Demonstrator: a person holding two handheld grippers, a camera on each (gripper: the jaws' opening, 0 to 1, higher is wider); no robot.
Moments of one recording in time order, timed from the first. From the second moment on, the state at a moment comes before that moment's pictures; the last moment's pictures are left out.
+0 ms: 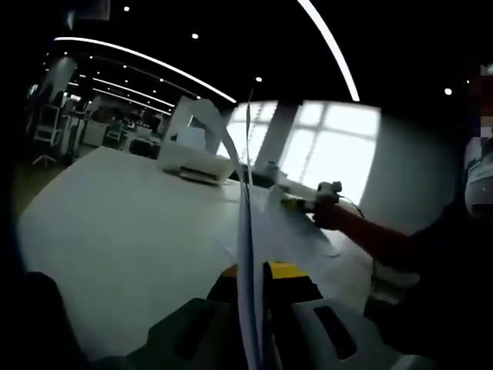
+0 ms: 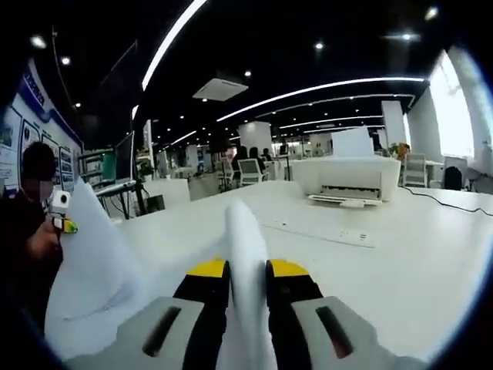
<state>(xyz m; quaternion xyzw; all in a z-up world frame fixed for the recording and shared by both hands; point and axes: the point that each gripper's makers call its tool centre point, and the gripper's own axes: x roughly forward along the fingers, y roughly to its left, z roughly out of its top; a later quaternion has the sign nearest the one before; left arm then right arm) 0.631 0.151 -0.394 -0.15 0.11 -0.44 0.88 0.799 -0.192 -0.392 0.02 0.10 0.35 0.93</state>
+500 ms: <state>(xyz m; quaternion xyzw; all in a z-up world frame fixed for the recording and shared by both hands) 0.634 0.150 -0.393 -0.15 0.11 -0.43 0.88 0.759 -0.182 -0.362 0.03 0.06 0.40 0.92</state>
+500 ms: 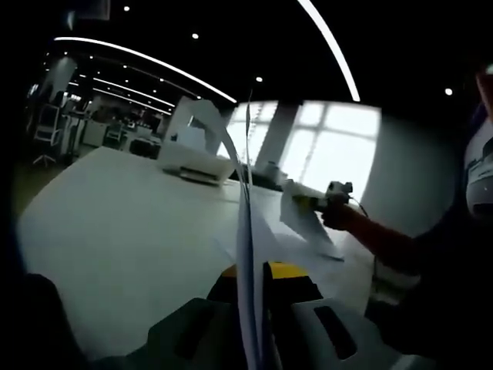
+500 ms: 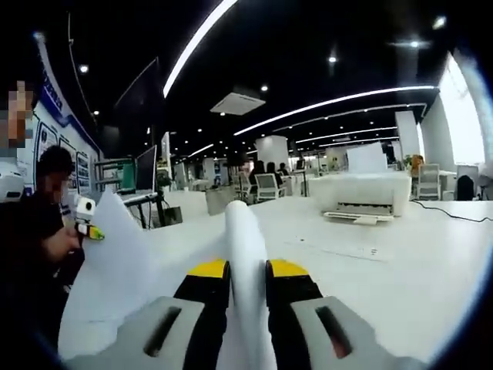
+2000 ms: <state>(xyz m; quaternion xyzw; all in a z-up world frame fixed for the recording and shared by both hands) 0.634 0.153 -0.396 -0.16 0.11 -0.43 0.88 0.691 -0.113 -0.318 0.05 0.00 0.52 0.85</state>
